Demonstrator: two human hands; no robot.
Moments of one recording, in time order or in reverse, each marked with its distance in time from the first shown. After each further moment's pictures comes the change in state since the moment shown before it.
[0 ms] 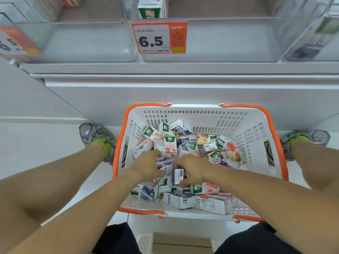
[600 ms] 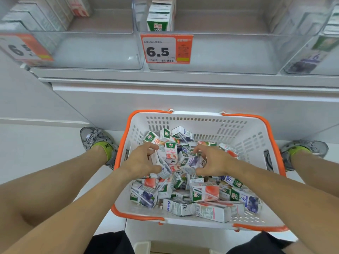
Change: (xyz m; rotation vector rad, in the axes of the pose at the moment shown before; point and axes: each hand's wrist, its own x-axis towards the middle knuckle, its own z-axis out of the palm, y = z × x) left_hand -0.010 -0.006 -0.029 -0.449 0.102 0.013; right_hand -0.037 0.041 -0.041 0.275 0.180 0.167
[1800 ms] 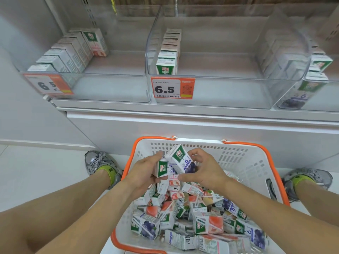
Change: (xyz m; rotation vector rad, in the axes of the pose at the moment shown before) left_hand -0.013 0.060 -0.021 -0.798 0.014 -0.130; right_hand -0.013 -0.076 -0.033 0.761 0.280 -0.019
